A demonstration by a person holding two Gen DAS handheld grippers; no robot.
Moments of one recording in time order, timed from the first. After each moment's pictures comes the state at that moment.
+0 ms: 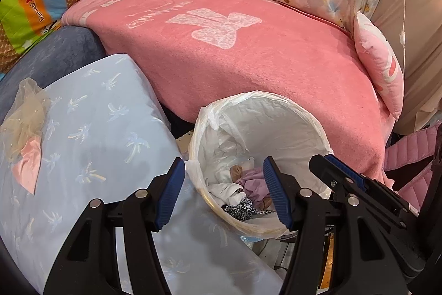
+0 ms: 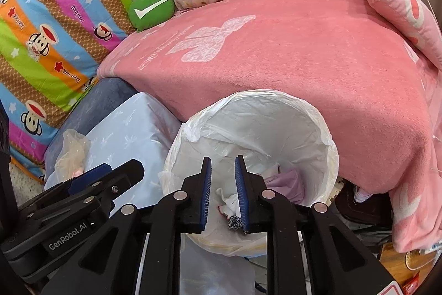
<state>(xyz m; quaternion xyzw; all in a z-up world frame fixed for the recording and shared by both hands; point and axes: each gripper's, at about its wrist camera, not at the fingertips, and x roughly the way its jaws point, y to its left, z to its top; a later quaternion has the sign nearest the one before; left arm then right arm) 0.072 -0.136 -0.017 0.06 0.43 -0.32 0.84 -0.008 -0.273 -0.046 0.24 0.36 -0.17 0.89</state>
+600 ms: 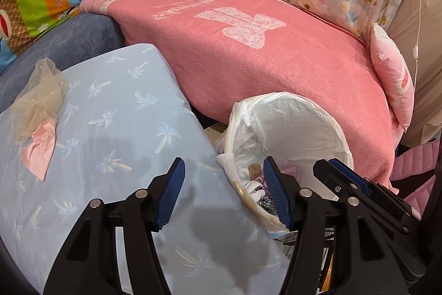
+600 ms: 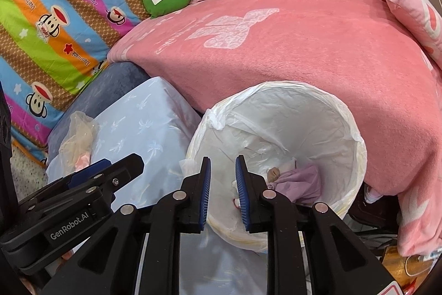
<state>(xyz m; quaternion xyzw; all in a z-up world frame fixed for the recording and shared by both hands) 0.087 -0.100 -0.025 0.04 0.44 -0.28 0.85 0.012 -0.241 -0.051 0.22 0.38 -0.14 0.89</state>
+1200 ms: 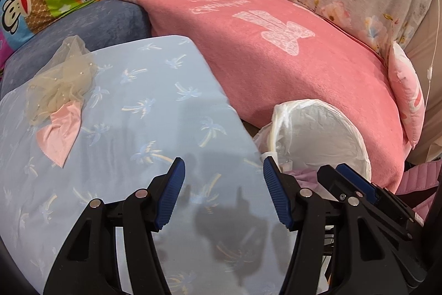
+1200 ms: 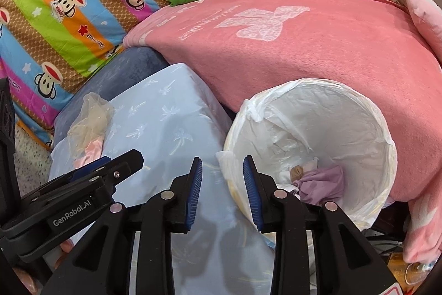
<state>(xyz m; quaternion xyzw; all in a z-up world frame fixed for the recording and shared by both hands) 0.105 -0.050 -0.032 0.01 0.45 -0.24 0.86 0.038 -0.193 -0.052 0.19 0.39 -0.10 0.89</state>
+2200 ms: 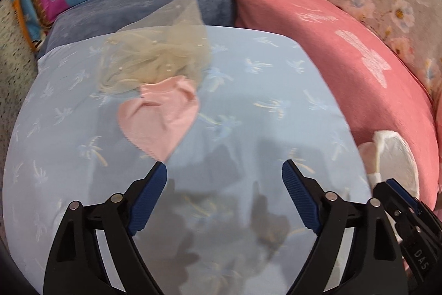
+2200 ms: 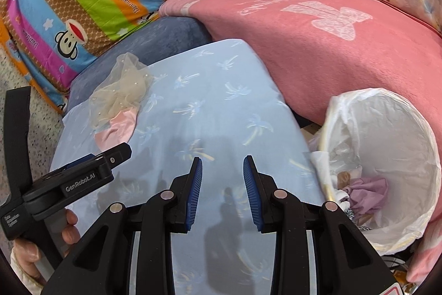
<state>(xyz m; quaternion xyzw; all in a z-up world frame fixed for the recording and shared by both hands) 0.159 0.080 -0.067 -0.04 0.48 -0.10 0.87 0.104 -0.092 -0.067 0.13 0.44 -0.02 0.89</state>
